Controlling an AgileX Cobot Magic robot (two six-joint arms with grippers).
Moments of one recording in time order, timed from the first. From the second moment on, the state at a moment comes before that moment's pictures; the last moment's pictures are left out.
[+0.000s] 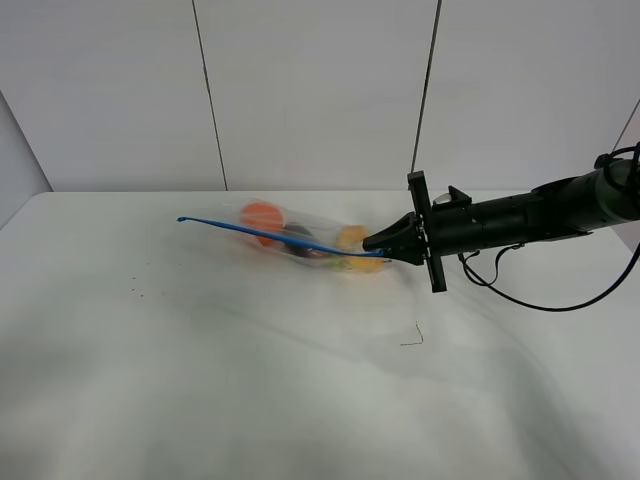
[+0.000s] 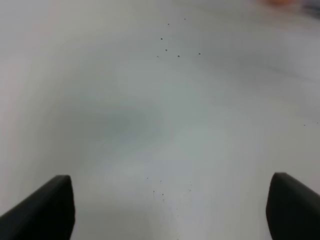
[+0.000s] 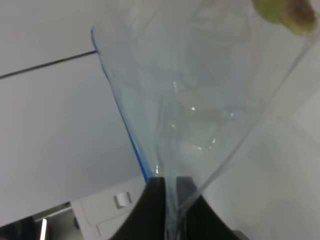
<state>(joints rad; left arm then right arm) 0.02 0.00 -0.50 0.01 1.06 0.04 0.06 2.10 -1.15 1.47 1.20 -0.65</state>
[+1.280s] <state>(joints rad) 0.02 0.00 -0.50 -0.02 1.06 0.04 -0.02 2.10 -1.76 0.14 1.21 -0.09</state>
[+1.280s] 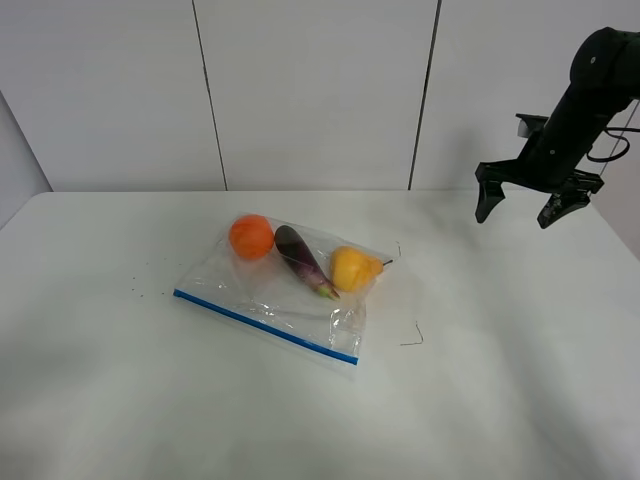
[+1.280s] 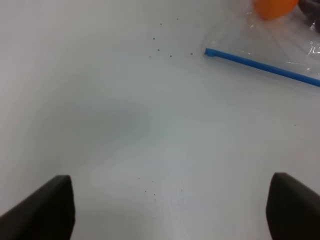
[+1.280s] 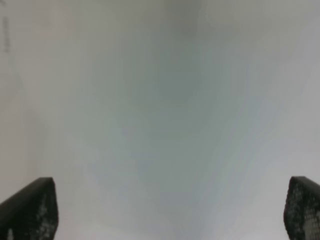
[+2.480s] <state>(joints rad) 0.02 0.00 -0.50 -0.02 1.06 0.04 -0.03 0.94 -0.60 0.12 1.05 -0.09</state>
